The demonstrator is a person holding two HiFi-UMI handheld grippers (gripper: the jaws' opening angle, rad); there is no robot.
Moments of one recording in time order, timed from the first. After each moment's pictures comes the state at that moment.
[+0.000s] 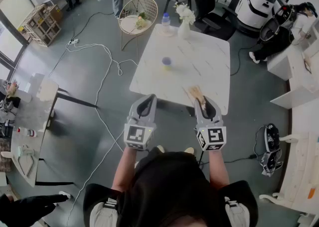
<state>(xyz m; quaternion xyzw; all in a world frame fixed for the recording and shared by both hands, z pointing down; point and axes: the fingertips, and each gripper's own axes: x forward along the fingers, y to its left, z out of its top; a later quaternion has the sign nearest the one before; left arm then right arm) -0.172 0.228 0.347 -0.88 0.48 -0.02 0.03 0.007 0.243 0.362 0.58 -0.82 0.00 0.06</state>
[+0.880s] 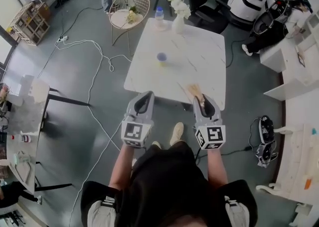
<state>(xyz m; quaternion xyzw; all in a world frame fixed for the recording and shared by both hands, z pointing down) -0.182 0.205 0.365 -0.89 0.46 -0.01 0.00 0.000 0.233 0.370 0.60 -0.80 0.01 0.07</state>
